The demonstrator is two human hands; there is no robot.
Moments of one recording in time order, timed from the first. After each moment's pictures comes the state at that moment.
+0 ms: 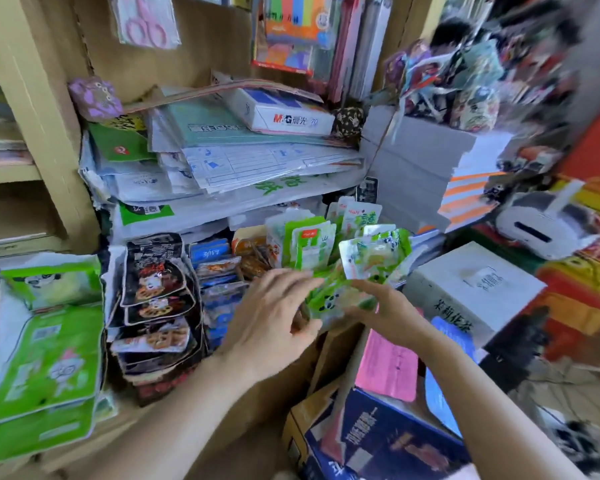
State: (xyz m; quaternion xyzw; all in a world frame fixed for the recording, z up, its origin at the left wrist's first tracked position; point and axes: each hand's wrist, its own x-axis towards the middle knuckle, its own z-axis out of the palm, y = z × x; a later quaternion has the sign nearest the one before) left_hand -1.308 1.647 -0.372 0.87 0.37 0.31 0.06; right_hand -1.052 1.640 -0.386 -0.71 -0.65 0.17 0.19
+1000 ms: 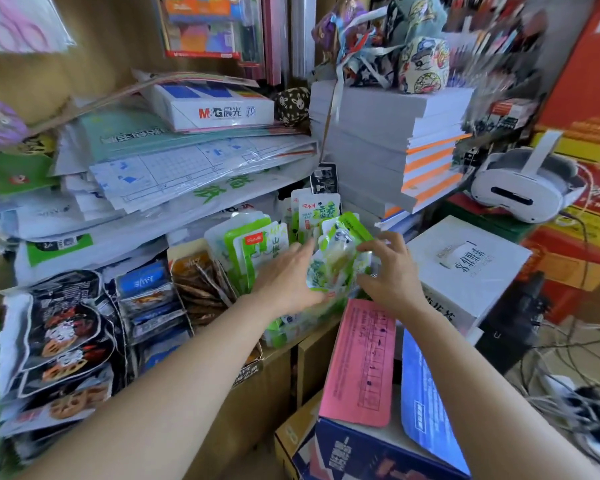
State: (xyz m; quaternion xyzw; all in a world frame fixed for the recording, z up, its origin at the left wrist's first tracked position) left_hand -1.168 1.750 -0.375 0.89 0.43 0.09 0.10; right_hand -0.972 1.683 -0.403 -0.74 -0.57 0.03 0.36
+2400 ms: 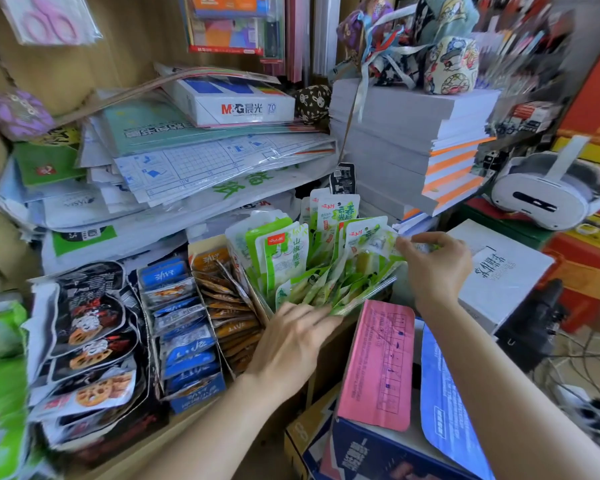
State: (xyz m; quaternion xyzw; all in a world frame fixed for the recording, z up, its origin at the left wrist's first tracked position) left_hand -1.218 1.684 -0.437 0.91 0.26 0.31 -0.01; right_hand -0.985 1.681 -0.363 -0.75 -0.28 0.02 0.59
